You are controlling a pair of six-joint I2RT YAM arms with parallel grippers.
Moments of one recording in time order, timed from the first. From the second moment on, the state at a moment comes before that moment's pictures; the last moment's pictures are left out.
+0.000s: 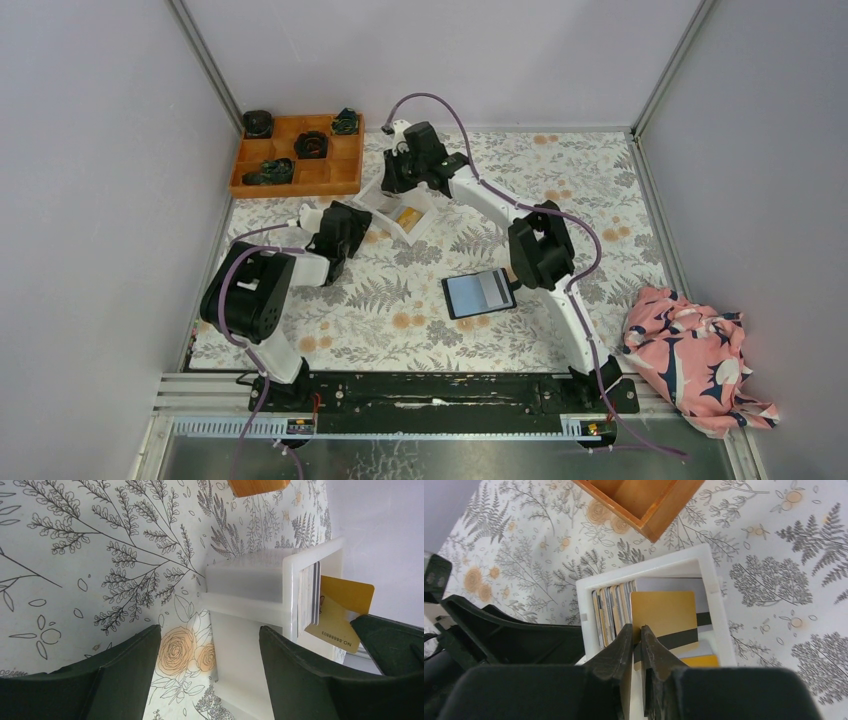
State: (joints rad) left arm -0.26 1.69 0.61 0.50 -0.25 -1.25; right arm 0.66 2.42 2.16 -0.34 -0.32 0.23
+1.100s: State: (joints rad) left arm -0.51 1.19 0.33 0.54 -0.38 -0.89; right arm 0.67 1.65 1.39 -0.24 -0.08 0.19
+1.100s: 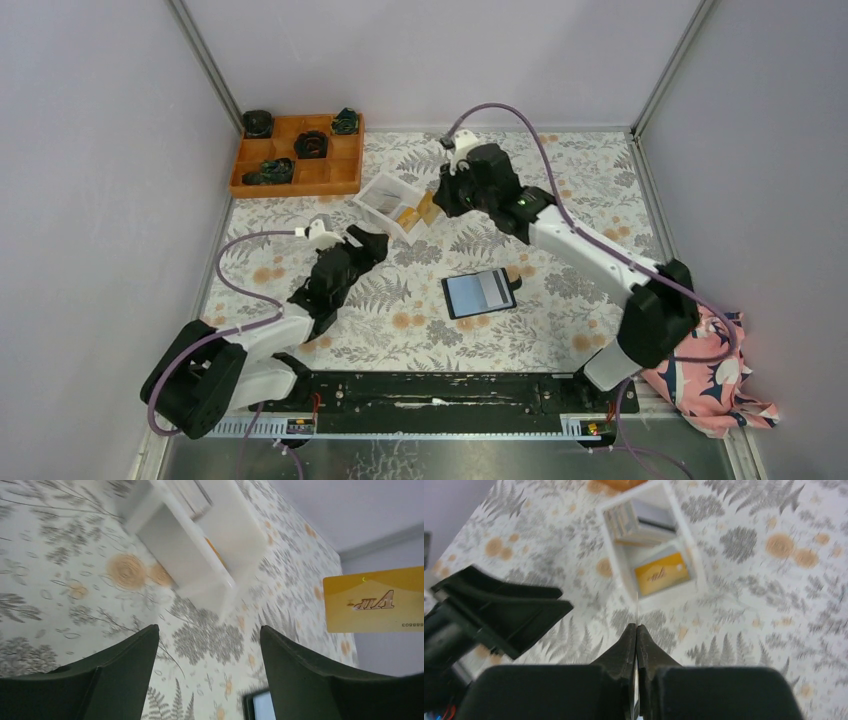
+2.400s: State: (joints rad) left arm -0.65 1.59 0.23 1.48 0.76 -0.80; right arm 0.68 1.07 0.73 -0.33 -0.53 0.42
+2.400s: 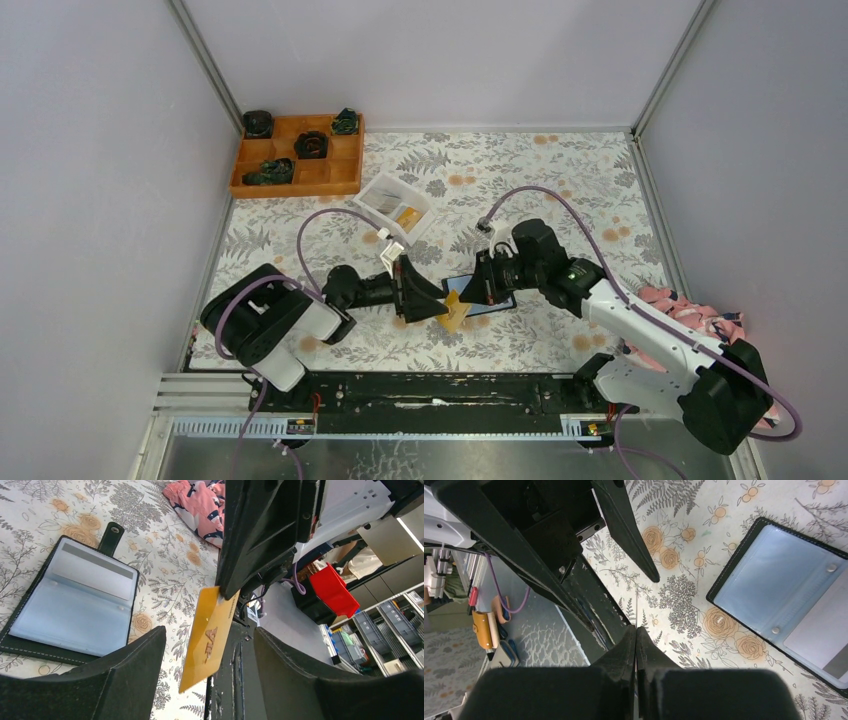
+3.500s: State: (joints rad) left arm -0.67 1.74 0.31 1.53 0.70 -0.89; right arm 0.62 0.95 0.68 -0.27 -0.46 0.43
